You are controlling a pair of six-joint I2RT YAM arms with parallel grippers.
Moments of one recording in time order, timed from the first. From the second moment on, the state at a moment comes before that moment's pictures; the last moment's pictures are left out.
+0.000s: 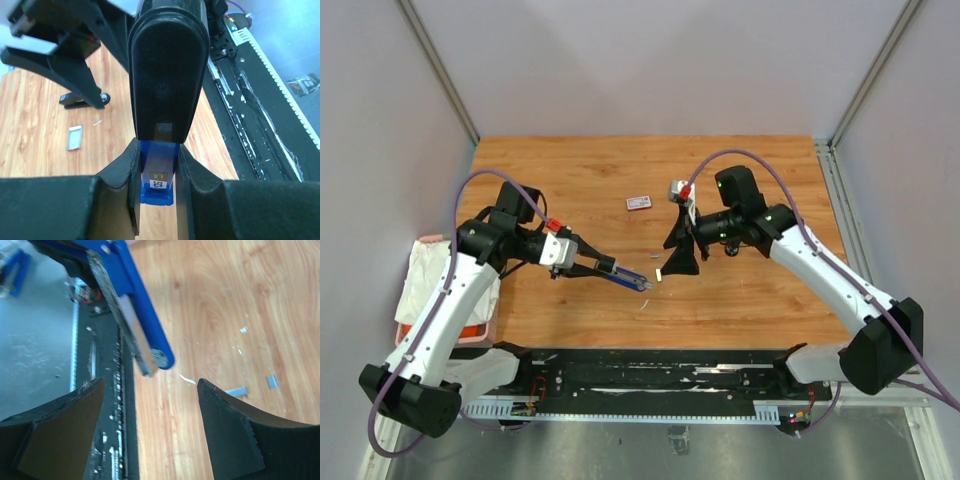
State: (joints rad) left arm -0.32 1.07 1.17 -1.04 1.24 1.24; right arm 0.54 1.34 1.22 -0.61 -1.01 -0.27
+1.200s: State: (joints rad) left arm -0.32 1.05 1.08 -1.11 1.38 1.38; right arm 0.81 1.20 0.96 -0.41 -0.58 -0.66
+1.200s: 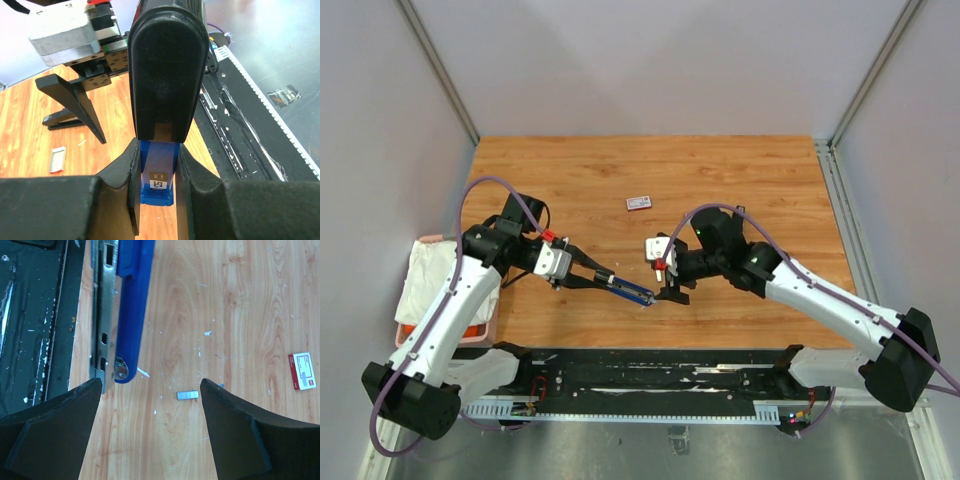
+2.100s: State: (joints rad) left arm -0.30 1.05 1.07 -1.11 1.39 1.38; right arm 0.97 1.32 0.93 -0.24 -0.25 -0.61
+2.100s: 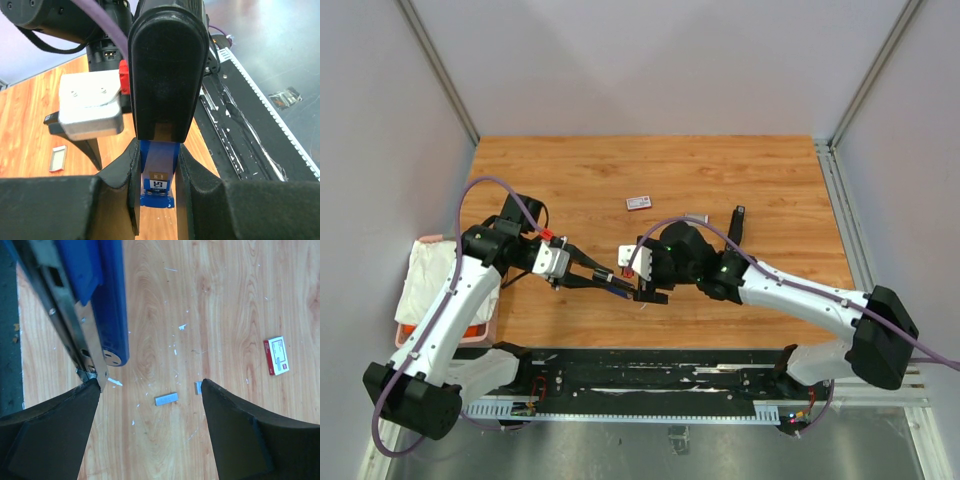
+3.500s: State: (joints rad) left arm -0.28 1.06 1.07 -1.11 1.40 1.38; right arm 0.96 1.31 0.99 -0.37 -0.24 -0.58
